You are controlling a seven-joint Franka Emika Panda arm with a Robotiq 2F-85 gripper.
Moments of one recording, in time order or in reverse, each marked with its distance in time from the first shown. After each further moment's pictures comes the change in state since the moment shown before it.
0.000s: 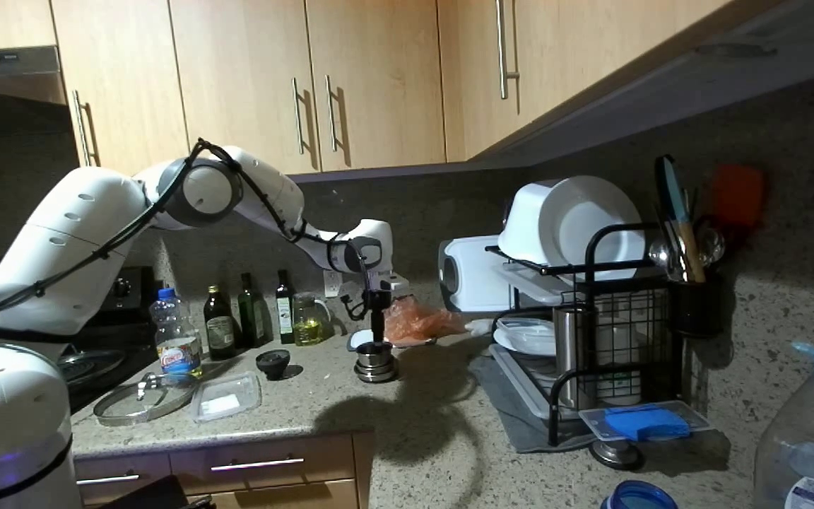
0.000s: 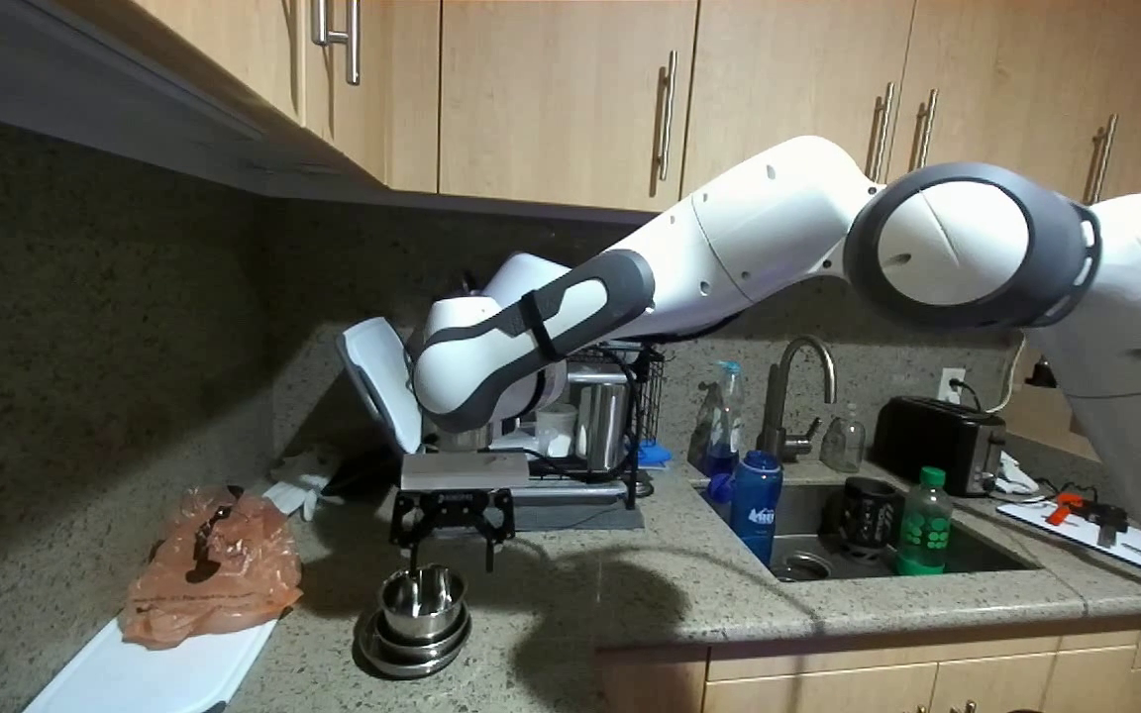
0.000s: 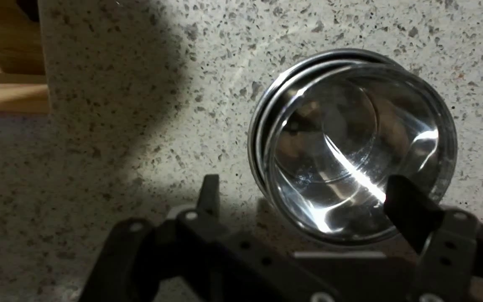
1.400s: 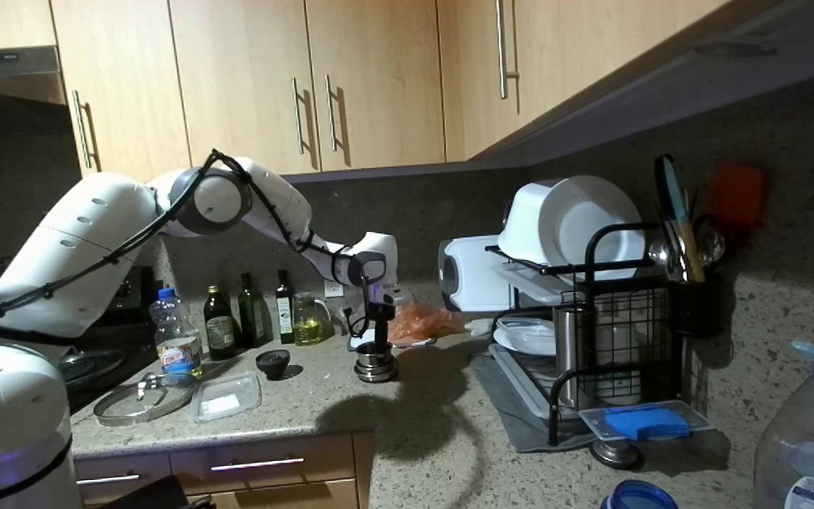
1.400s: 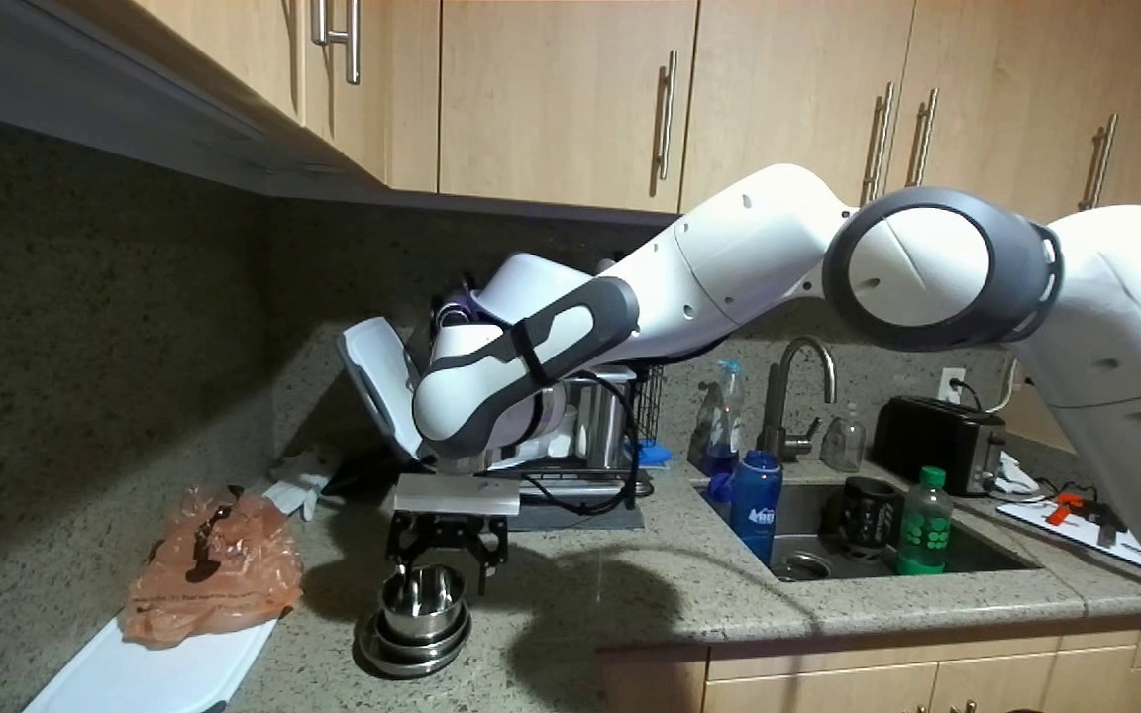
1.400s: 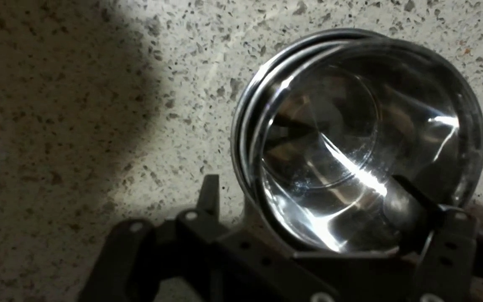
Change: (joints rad) arm -0.014 0.058 0.003 -0.001 0.055 0.083 0.033
